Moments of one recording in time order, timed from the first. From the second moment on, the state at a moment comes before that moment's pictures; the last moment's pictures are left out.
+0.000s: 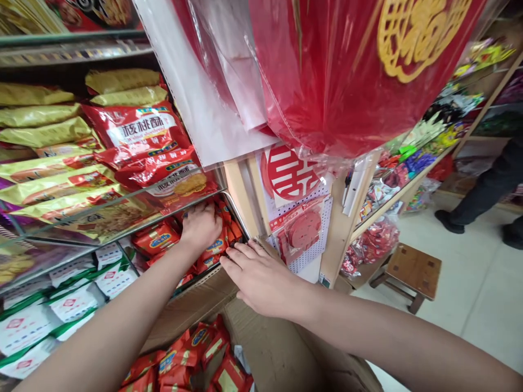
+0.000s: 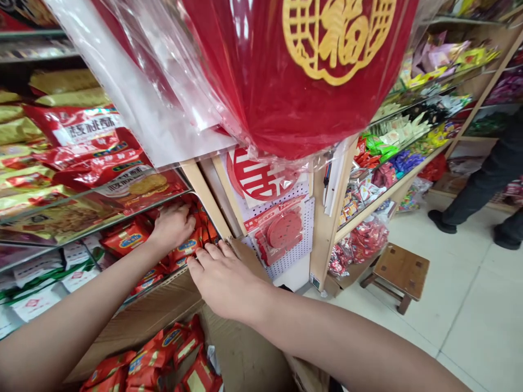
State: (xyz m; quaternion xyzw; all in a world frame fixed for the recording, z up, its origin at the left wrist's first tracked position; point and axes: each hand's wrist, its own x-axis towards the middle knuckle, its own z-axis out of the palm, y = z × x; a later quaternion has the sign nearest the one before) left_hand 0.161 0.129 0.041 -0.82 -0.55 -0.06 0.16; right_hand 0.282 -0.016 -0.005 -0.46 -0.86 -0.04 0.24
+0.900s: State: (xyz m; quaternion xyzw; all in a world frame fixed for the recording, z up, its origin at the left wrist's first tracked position) left_hand 0.036 -0.043 0.030 -0.93 -0.33 -0.06 -0.13; right_hand 0.207 -0.035 0.006 -0.28 -0.96 0.06 -0.04
